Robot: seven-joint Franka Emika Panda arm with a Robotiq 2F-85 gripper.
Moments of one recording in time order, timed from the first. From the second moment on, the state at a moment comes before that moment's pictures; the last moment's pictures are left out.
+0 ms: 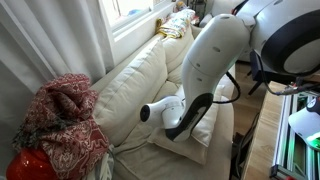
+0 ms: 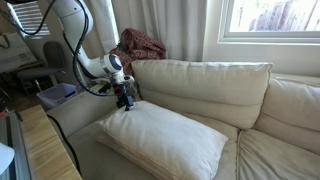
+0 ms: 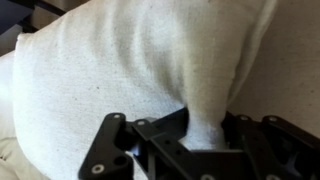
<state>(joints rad) 0.66 1.13 -0.16 -1.65 -0.29 2.18 0.71</state>
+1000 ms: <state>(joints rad) 0.37 0.47 -0.10 -2.06 -0.14 2.20 0.72</state>
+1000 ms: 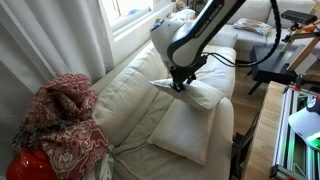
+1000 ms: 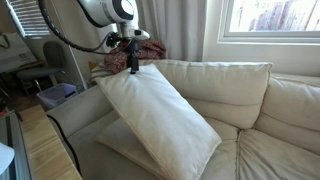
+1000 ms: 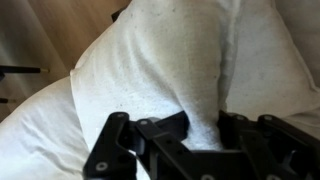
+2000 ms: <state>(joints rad) 0.29 0.25 -0.01 -2.12 -0.11 2.21 0.88</state>
